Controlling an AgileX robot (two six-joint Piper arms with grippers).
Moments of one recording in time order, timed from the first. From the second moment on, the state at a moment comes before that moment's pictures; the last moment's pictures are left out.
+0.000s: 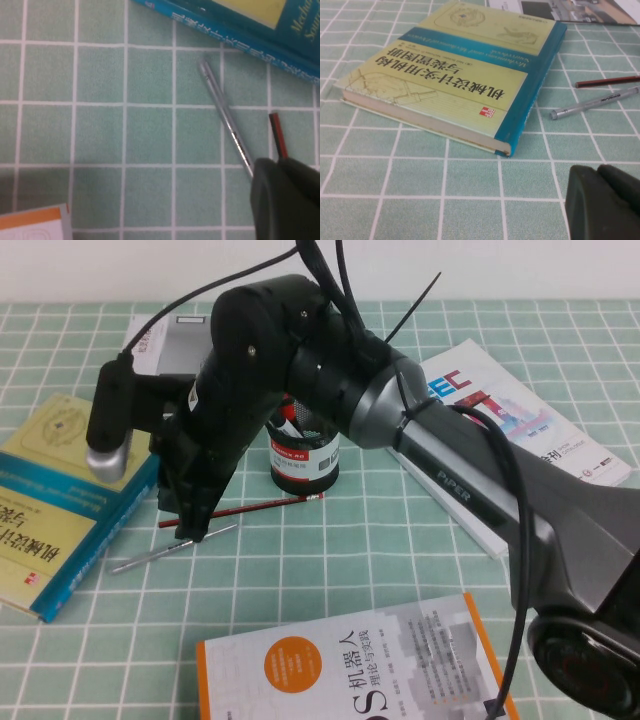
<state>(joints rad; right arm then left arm) 0.84 2.33 -2.44 0.25 1.24 -0.81 -0.07 -0.01 0.02 -0.04 0.38 0.00</state>
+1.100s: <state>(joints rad) 0.85 2.37 -2.24 0.35 1.00 -1.22 -0.07 -0.01 0.02 -0.04 0.38 0.00</state>
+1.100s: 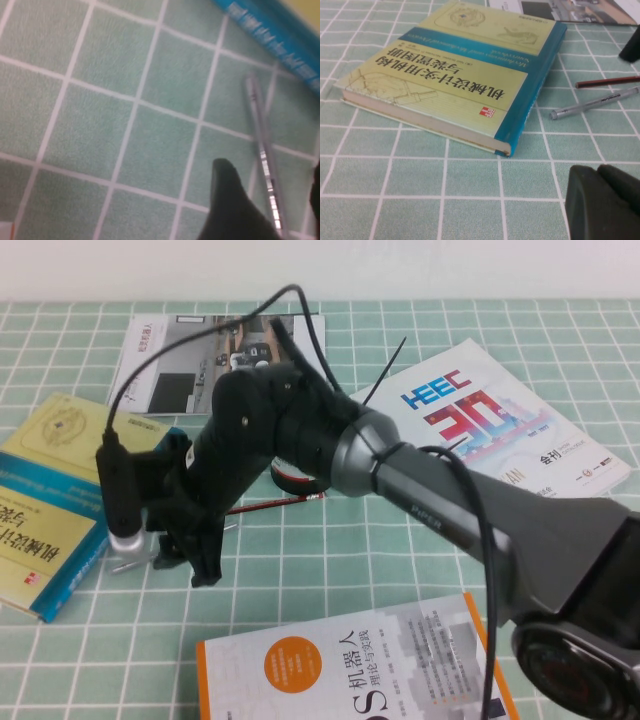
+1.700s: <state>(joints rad) 0.85 2.42 -2.23 0.35 0.98 -1.22 -0.07 -0.01 0.02 -0.04 0.38 0.00</state>
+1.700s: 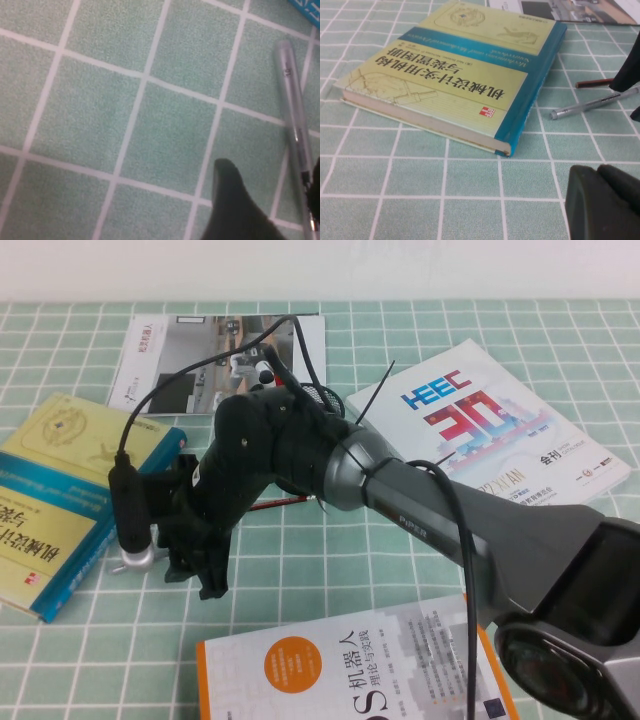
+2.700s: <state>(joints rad) 0.82 2.47 -2.23 0.37 0.88 -1.21 -0.07 -0.01 0.02 -0.04 0.38 0.00</state>
